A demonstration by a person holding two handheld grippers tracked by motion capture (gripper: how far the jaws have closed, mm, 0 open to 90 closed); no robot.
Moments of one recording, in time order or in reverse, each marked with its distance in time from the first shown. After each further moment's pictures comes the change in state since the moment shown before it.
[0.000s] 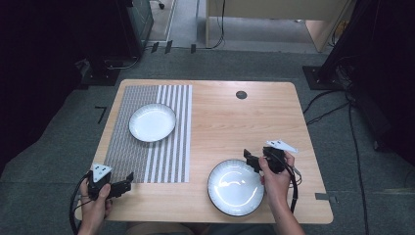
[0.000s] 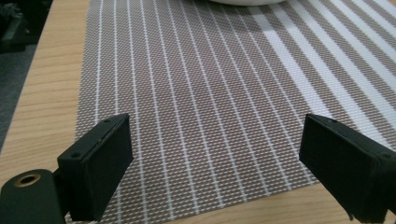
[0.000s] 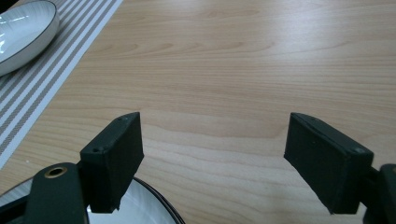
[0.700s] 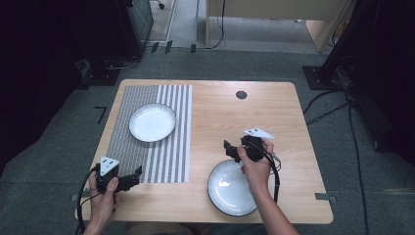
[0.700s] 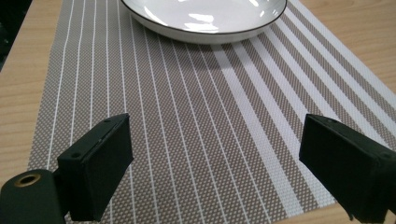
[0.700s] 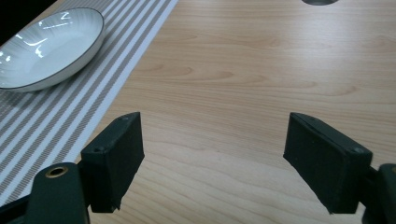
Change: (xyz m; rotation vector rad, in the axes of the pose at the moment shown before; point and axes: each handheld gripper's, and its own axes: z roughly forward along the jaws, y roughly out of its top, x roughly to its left) left arm -0.025 0.022 0.001 -0.039 -0.056 -0.011; right arm 0.054 0.030 0.028 0.010 0.057 -0.072
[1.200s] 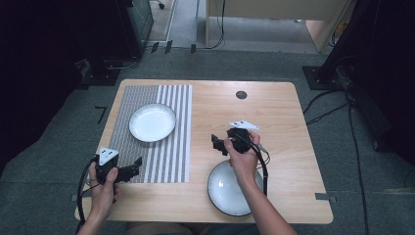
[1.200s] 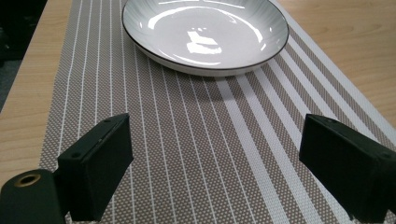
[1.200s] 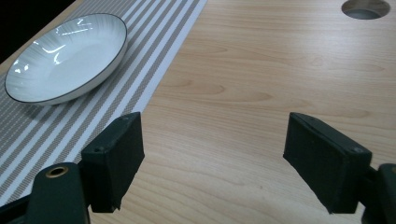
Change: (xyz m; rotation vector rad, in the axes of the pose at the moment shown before) left arm 0.000 0.025 0.007 -0.017 -0.001 -0.010; right arm 0.030 0.020 0.025 0.016 0.031 -0.024
